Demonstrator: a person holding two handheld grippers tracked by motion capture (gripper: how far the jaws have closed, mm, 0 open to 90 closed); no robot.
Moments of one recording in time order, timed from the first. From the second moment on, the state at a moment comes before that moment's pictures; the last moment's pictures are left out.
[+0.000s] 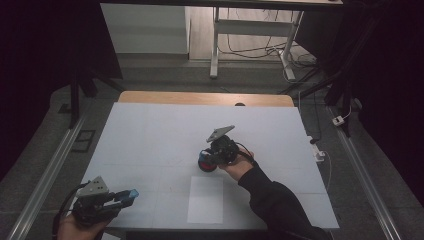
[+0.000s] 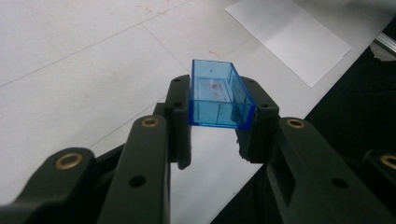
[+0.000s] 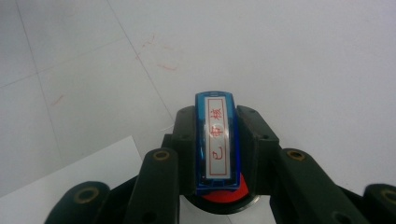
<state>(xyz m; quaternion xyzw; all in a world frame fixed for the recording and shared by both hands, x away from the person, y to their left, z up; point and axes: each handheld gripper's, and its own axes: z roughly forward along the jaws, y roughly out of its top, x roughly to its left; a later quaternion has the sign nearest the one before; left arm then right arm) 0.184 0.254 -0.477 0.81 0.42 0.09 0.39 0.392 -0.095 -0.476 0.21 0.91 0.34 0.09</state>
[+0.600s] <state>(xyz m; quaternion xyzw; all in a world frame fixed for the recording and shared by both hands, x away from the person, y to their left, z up) 0.185 0.253 -0.477 0.81 0.42 0.09 0.39 0.390 -0.094 -0.480 0.21 0.92 0.33 0.10</state>
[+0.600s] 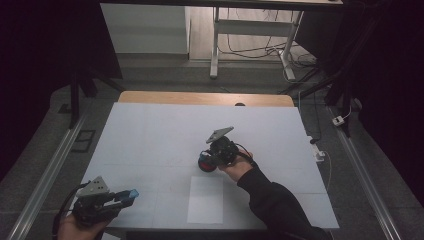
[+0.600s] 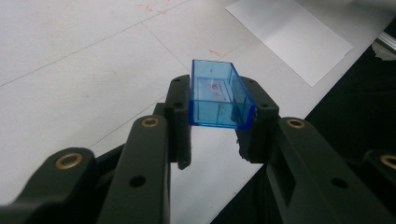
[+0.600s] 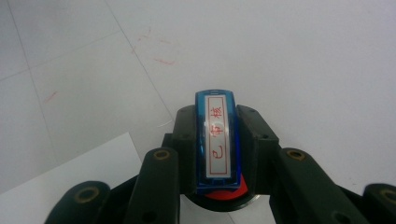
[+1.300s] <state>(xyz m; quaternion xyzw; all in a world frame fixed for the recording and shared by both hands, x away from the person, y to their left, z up) 0.185 0.253 -0.478 0.82 0.42 0.09 0.39 0.395 -0.098 -0.482 0.22 0.91 0.35 0.08</state>
